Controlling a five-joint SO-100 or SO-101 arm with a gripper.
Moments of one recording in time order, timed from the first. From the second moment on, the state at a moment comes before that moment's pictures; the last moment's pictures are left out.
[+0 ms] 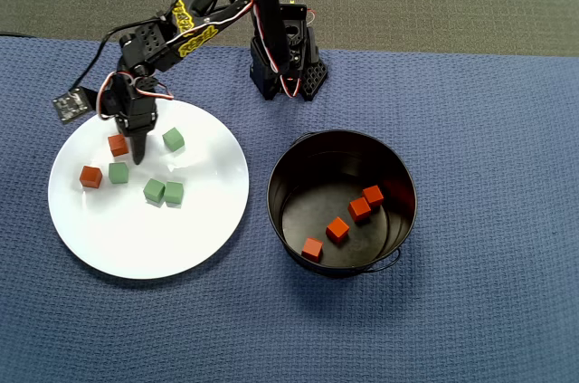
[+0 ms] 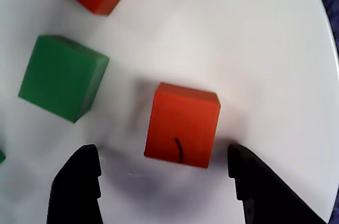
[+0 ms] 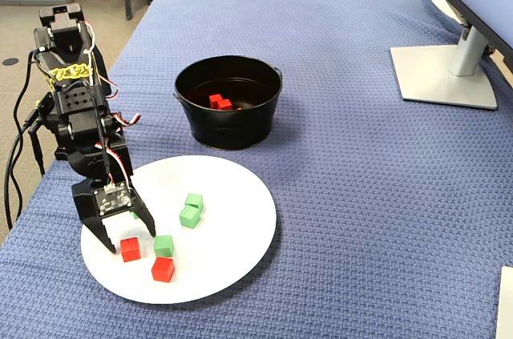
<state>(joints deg) 64.6 77.8 106.1 40.3 -98.1</state>
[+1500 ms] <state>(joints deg) -4.5 120.4 106.9 72.3 -34.5</state>
